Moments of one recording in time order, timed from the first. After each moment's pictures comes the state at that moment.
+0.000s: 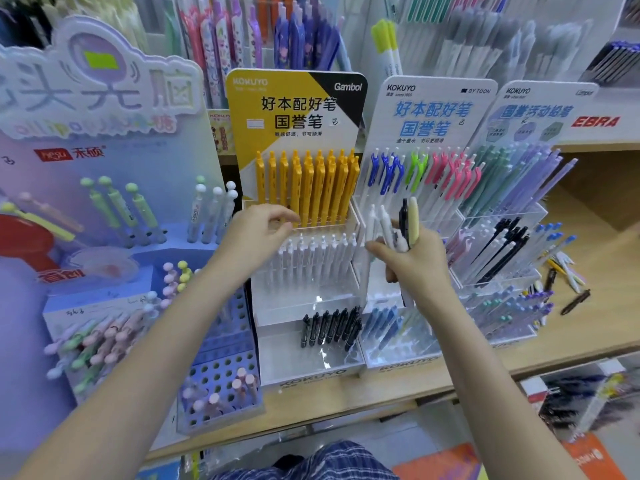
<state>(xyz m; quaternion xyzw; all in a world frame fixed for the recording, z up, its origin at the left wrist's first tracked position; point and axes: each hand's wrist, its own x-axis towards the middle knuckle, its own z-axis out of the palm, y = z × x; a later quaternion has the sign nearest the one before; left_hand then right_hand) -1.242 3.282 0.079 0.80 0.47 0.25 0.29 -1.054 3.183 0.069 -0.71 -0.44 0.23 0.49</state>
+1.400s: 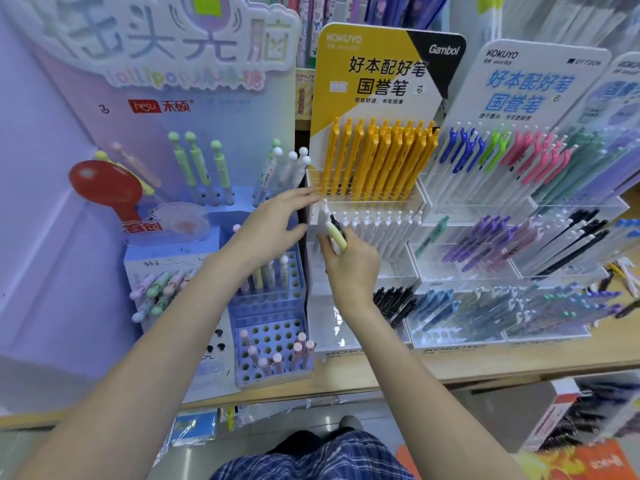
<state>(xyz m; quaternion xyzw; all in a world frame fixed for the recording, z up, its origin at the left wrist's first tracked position) -1.315 3.298 0.040 0.84 0.42 0.21 0.27 -1.192 3.236 -0.022 -0.74 -0.51 0.08 0.42</state>
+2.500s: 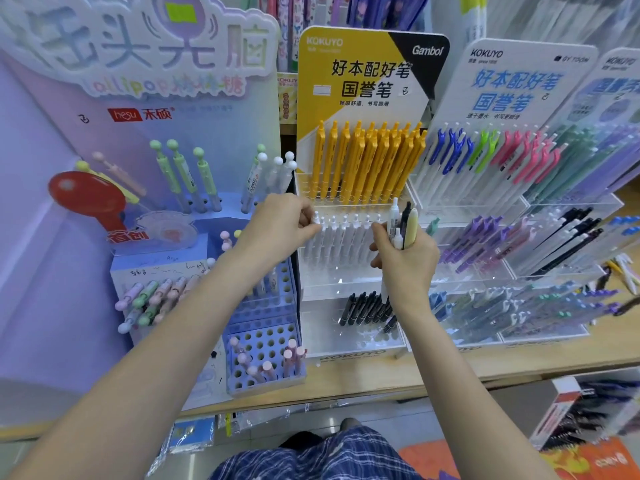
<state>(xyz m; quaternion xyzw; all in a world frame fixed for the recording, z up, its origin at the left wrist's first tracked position) -1.285 3.291 0.060 0.83 0.48 0.19 0.22 -1.135 3.209 0.025 -0.70 -0.37 0.18 0.59</state>
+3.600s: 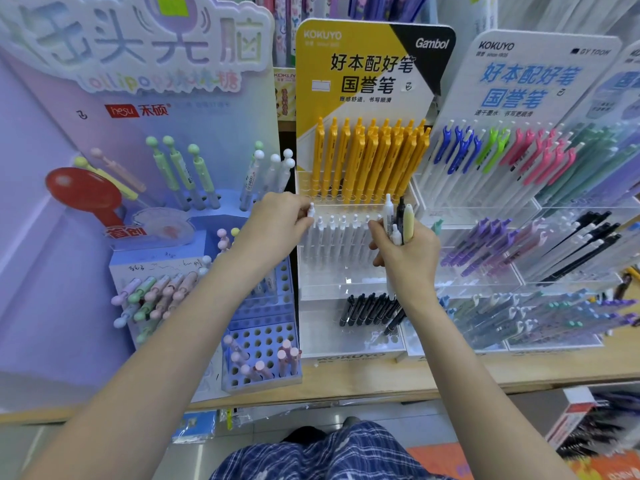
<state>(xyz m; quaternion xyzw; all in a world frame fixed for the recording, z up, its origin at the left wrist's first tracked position) -1.279 3.290 0.058 0.83 0.50 0.18 0.17 -1.116 3.218 0.019 -0.68 -0.45 0.19 0.55</state>
